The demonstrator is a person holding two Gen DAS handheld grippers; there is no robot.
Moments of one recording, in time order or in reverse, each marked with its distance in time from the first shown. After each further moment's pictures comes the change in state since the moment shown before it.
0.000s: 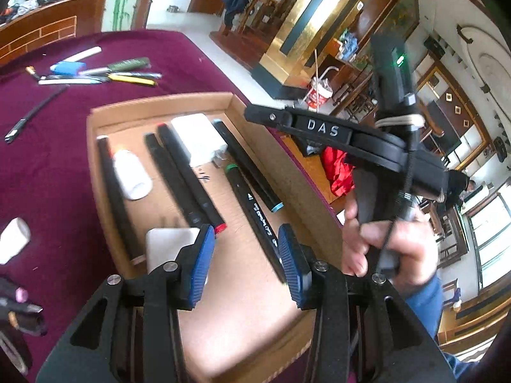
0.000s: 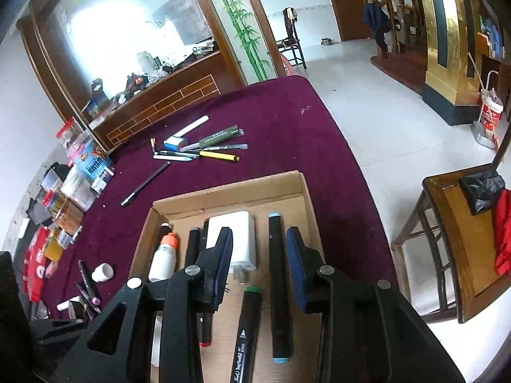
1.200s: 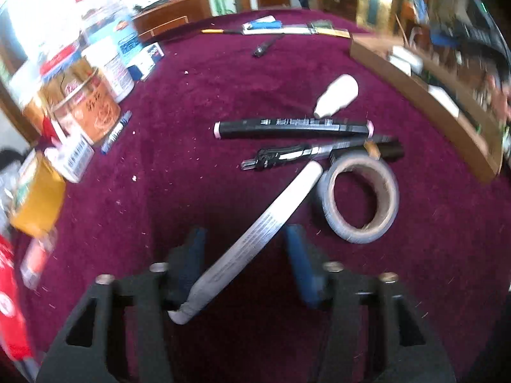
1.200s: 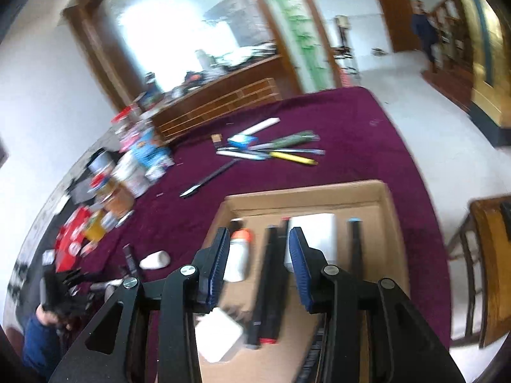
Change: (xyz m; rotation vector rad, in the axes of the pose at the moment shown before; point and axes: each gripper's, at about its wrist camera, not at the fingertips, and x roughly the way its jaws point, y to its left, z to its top) left arm -0.105 0.215 -0.116 0.099 0.033 0.535; right arm -0.009 0.057 -0.012 -0.159 -0.019 0.265
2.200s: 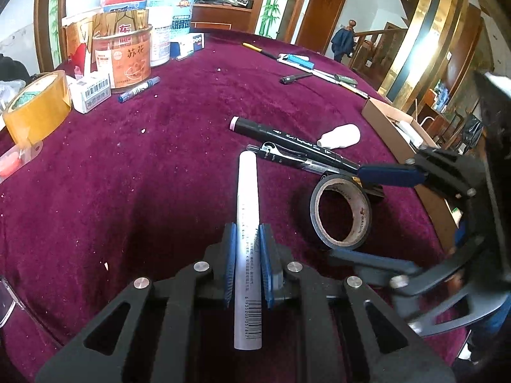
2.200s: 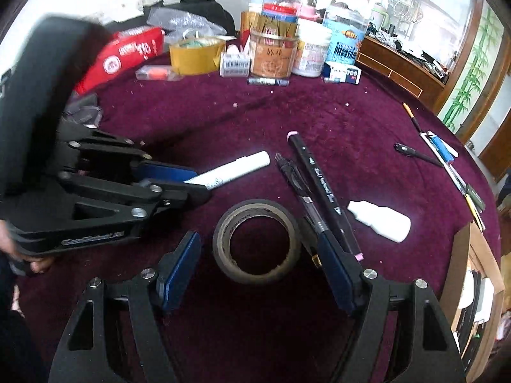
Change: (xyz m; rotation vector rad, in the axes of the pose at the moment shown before) left arm -0.013 0.017 -0.033 -0.347 -0.127 -0.117; right arm 0.154 0.274 -0.138 -0.714 0.334 -0.047
